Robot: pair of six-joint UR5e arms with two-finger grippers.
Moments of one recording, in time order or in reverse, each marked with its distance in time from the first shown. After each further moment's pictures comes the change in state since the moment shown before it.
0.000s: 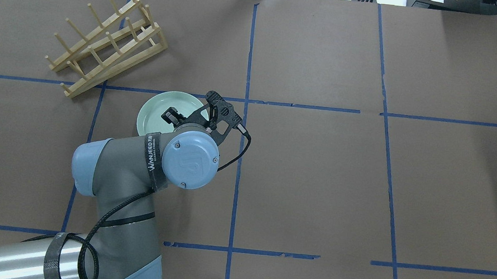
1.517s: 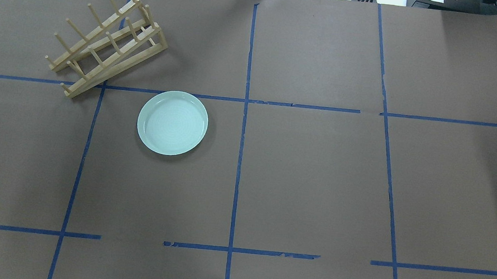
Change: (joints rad) left arm -1.057 0.556 0.056 -0.261 -1.075 0.592; right arm 0.000 0.000 0.000 0.000 0.000 0.000
